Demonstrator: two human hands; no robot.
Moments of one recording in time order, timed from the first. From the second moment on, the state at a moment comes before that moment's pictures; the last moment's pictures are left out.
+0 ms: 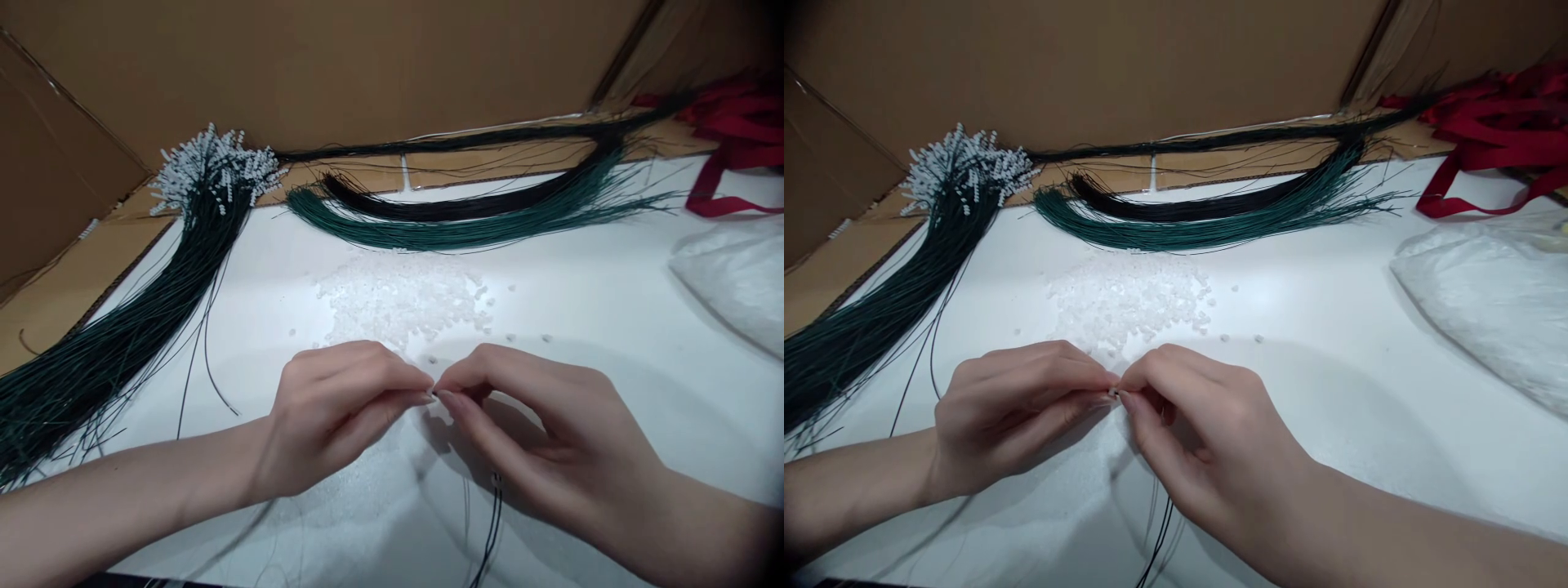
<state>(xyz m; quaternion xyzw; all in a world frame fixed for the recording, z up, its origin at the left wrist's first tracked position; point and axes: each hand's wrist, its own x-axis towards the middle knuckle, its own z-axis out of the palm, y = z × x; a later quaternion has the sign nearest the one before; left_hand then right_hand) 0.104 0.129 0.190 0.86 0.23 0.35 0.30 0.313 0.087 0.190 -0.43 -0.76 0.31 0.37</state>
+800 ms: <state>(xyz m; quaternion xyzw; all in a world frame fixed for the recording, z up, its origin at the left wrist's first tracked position) 0.106 0.131 0.189 0.86 0.23 0.33 0.30 0.313 0.089 0.188 -0.42 -0.78 0.29 0.37</state>
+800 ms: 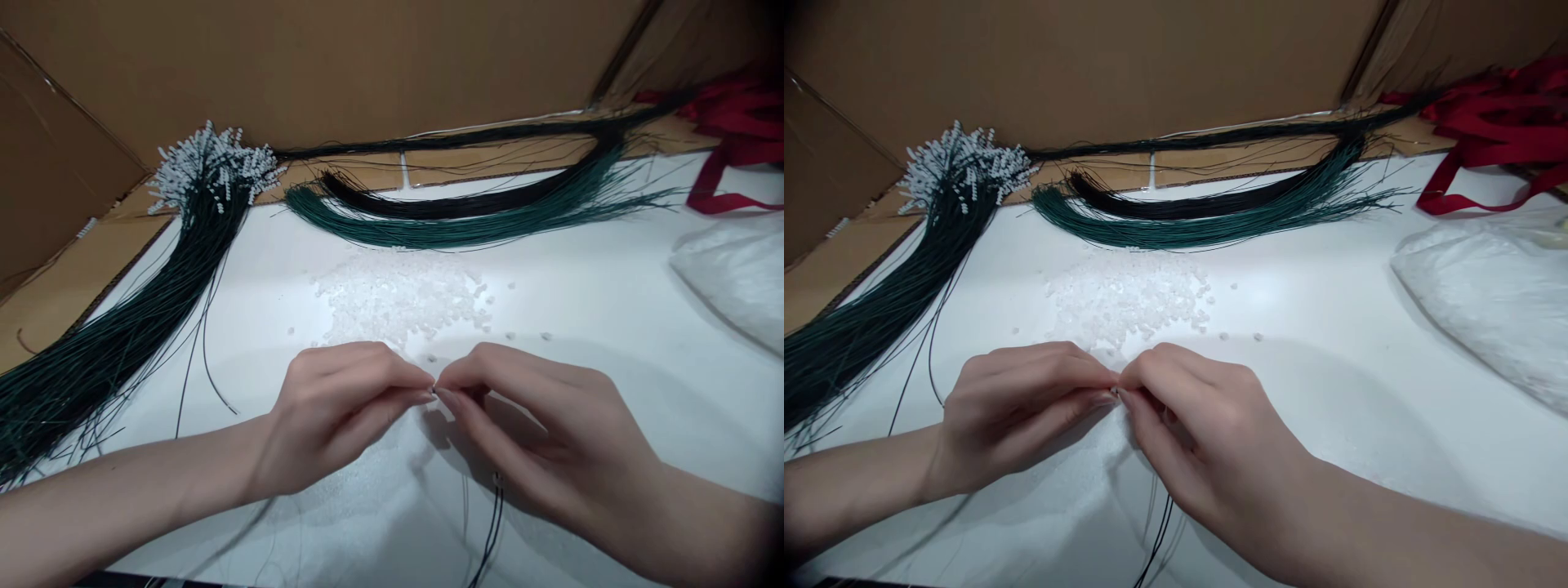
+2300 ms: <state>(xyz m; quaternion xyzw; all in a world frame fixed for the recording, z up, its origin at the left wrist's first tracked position) 0.107 0.132 0.189 0.86 0.22 0.33 0.30 0.315 0.085 0.187 -0.42 -0.79 0.26 0.37</state>
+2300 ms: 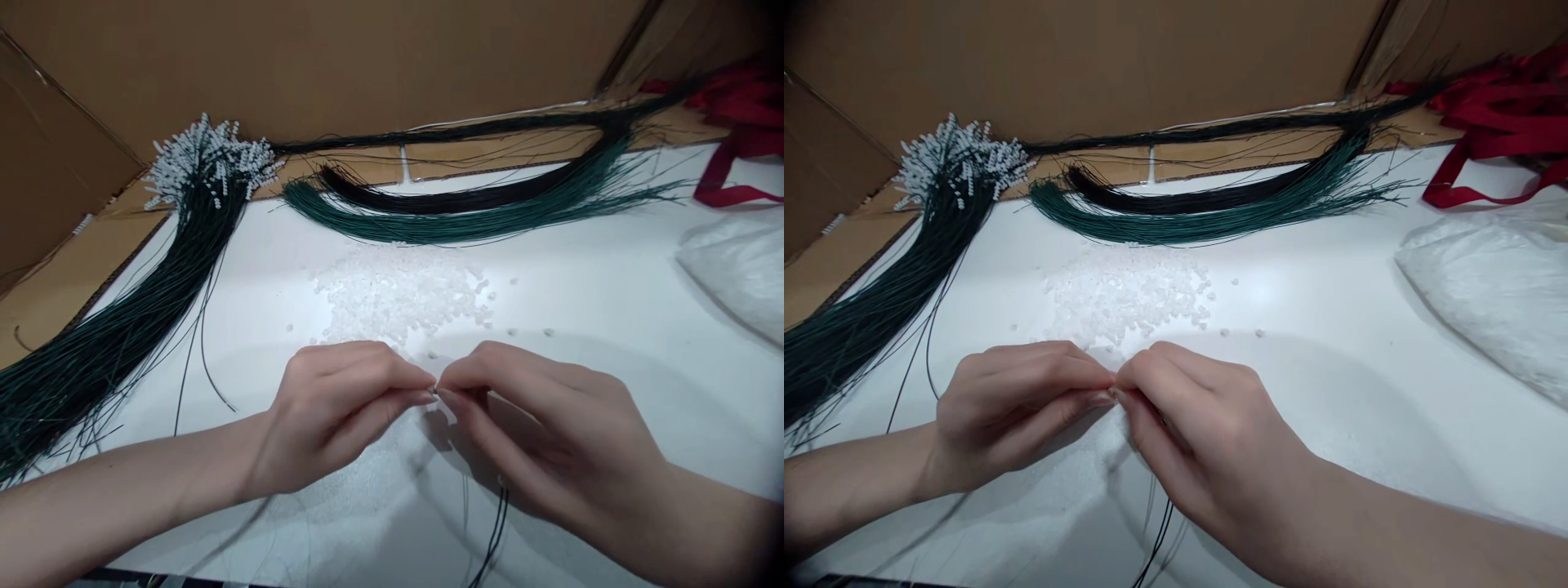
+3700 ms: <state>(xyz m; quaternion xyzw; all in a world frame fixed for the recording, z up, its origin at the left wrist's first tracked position) 0.104 0.135 0.187 0.84 0.22 0.37 0.32 0.317 0.104 0.193 -0.36 -0.49 0.74 0.30</state>
